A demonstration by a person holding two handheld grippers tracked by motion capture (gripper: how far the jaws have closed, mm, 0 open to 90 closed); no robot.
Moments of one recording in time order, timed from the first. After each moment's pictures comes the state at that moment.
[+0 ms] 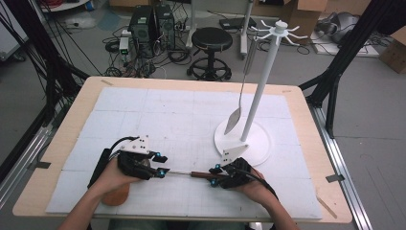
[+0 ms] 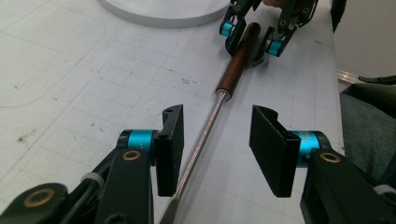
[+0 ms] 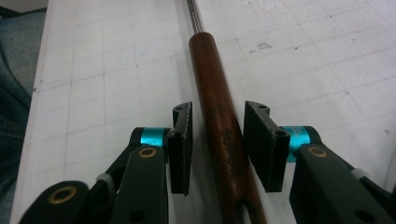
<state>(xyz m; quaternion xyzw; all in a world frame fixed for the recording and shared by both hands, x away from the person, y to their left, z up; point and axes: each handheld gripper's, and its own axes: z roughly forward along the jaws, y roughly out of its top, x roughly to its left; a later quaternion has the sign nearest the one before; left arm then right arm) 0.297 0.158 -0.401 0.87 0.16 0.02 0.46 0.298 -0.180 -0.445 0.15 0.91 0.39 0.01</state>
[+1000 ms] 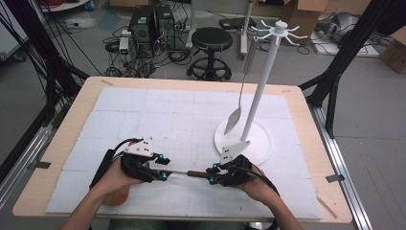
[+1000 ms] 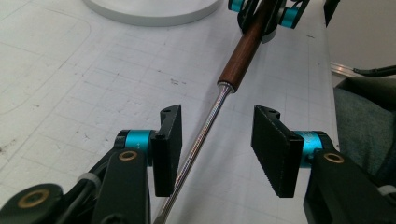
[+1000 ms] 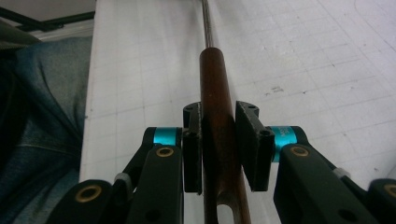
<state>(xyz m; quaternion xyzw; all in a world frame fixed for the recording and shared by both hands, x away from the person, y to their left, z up) 0.295 0.150 -0.403 0.88 0.14 0.01 0.46 0.289 -0.173 -0.411 0.13 0.91 0.41 0.00</state>
